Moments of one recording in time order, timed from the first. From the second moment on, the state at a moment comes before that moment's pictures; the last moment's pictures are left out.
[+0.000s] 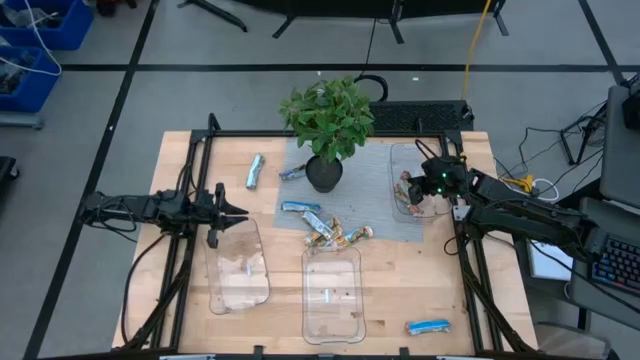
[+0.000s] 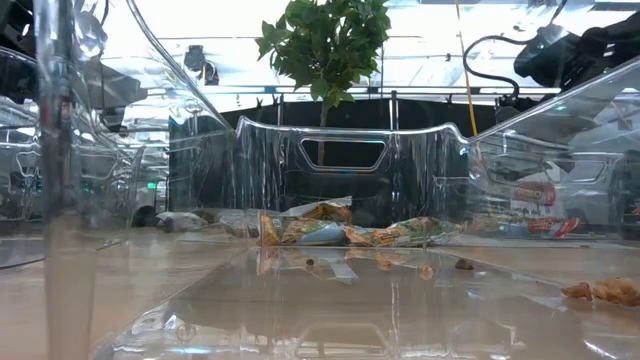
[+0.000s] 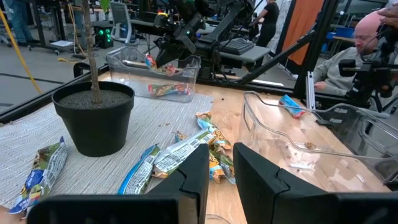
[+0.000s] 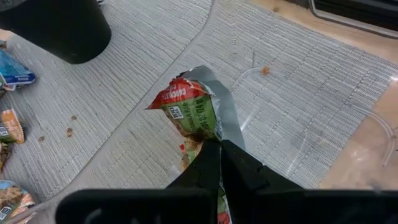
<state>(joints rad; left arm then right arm) -0.12 0.01 0.09 -0.17 -0.11 -0.16 -0.62 0.64 0.38 -0.39 0.05 0.36</state>
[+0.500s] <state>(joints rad) -0.12 0.01 0.09 -0.17 -0.11 -0.16 -0.62 0.64 0.38 -0.39 0.05 0.38</state>
